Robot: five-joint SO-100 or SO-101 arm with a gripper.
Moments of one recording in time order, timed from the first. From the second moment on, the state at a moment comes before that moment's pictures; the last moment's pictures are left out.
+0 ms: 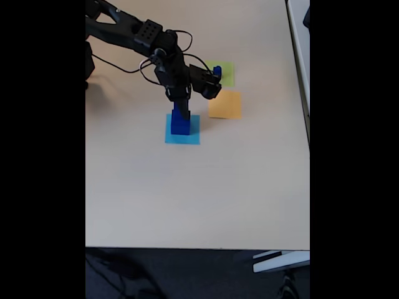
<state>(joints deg) 23.9 74.4 78.5 64.6 65.7</state>
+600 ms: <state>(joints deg) 25.6 74.8 78.5 64.7 63.5</state>
